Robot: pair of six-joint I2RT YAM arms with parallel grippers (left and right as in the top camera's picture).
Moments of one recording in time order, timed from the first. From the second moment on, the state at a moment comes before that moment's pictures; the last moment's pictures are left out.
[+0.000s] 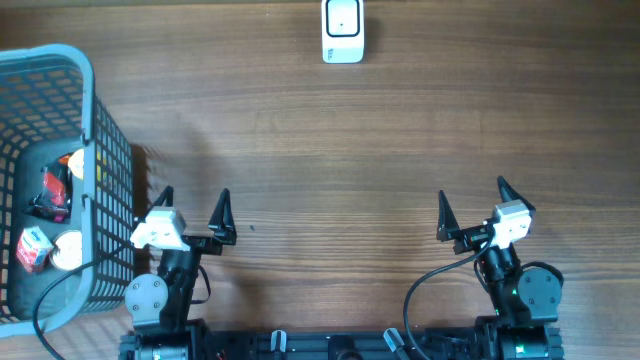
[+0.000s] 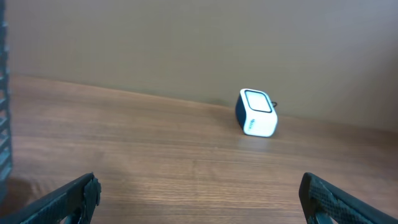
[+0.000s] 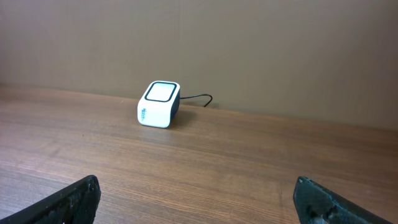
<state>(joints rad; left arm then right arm) 0.10 0.01 0.01 -0.01 0.24 -0.23 0.02 0.02 0.01 0.01 -0.20 -0.04</state>
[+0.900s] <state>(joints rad) 0.25 1.11 1.74 -1.04 0.19 -0.30 0.02 0.03 0.01 0.01 -0.19 -0.04</state>
